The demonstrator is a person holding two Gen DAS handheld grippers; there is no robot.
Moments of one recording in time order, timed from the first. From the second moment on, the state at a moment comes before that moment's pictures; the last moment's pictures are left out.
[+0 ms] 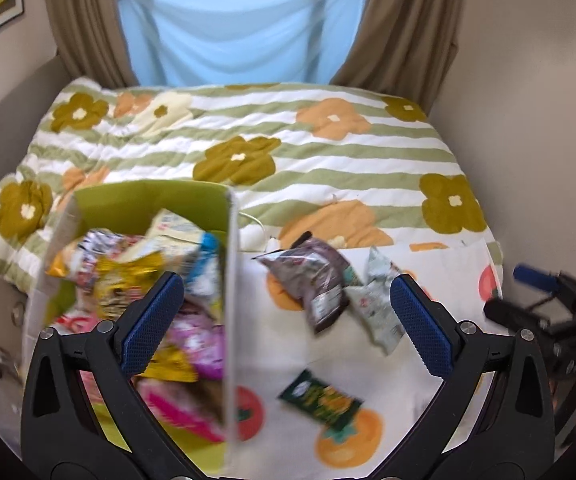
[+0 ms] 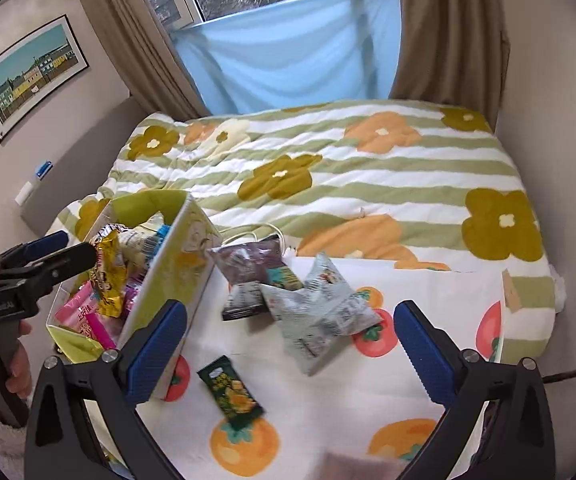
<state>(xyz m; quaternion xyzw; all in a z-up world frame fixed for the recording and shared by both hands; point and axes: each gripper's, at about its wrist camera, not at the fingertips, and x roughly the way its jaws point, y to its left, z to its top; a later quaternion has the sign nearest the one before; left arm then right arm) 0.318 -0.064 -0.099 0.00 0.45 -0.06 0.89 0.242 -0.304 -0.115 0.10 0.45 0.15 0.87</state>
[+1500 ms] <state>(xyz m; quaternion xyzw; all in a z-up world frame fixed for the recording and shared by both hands) 0.431 -0.113 -0.291 -0.02 0.62 0.00 0.79 0.305 -0.325 -0.273 0.37 0.57 0.08 0.73</state>
